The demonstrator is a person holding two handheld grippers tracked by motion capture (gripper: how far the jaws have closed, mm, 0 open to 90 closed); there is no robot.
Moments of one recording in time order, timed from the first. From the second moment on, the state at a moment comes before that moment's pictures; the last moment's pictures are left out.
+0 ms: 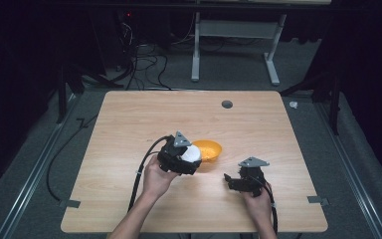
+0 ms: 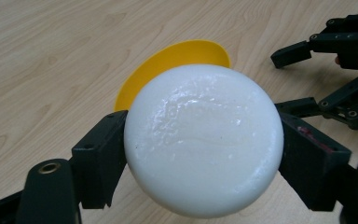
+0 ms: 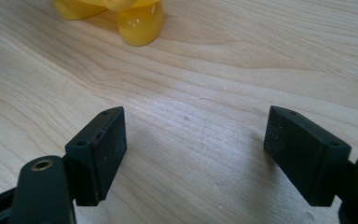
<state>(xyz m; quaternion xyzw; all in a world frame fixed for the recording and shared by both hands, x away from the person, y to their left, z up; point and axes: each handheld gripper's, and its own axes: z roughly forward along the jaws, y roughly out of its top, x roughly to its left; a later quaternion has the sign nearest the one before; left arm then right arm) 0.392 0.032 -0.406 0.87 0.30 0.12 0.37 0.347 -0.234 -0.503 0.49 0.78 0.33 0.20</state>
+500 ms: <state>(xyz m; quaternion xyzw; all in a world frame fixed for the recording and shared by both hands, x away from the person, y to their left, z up) 0.409 0.016 -0.406 0.87 0.30 0.12 0.38 0.347 -0.233 -0.503 0.49 0.78 0.33 0.20</state>
